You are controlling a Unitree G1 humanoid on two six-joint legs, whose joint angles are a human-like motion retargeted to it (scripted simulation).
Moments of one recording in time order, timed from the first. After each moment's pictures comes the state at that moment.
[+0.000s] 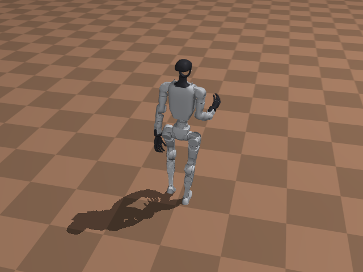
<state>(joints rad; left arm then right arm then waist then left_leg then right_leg) 0.25 0.11 0.47 1.70 1.06 -0.10 -0.17 0.16 -0.01 -0.23 0.28 -0.23 -0.87 -0.16 -0.09 -0.05 -0.14 -0.50 0.02 0.22 0.78 0.10 0.05 -0.13 0.04 0.05 0.07 -0.03 -0.18</state>
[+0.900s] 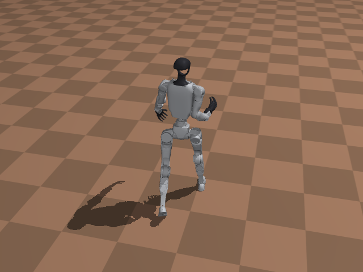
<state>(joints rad) -0.28 0.31 0.50 1.41 0.68 -0.37 -0.12 0.30 0.08 -0.24 0.23 -0.32 -0.87 -0.18 -0.25 0.03 -0.17 0.12 0.04 0.08 0.38 0.30 -0.16 -0.49 -0.09 0.06 0.17 0.11 0.05</state>
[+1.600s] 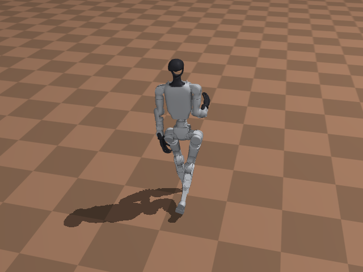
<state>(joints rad) 0.18 0.09 0.75 1.66 0.93 0.01 -0.29 0.26 0.06 -0.19 0.27 -0.37 -0.90 -0.20 0.09 0.00 -0.19 -0.44 -0.01 0.23 0.33 -0.22 0.26 -0.13 0.32 0.10 0.77 0.40 0.26</state>
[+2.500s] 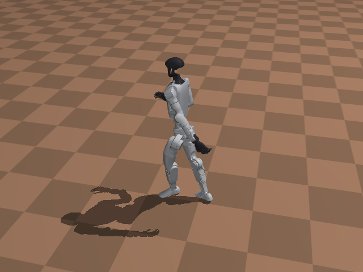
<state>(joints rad) 0.46 0.15 0.68 1.70 0.91 0.11 -0.08 0.19 -0.15 -0.22 0.24 -0.35 -0.95 -0.21 0.01 0.03 -0.18 -0.42 -0.04 0.84 0.18 -0.16 0.25 0.05 -0.04 -0.46 0.03 -0.10 0.09</state>
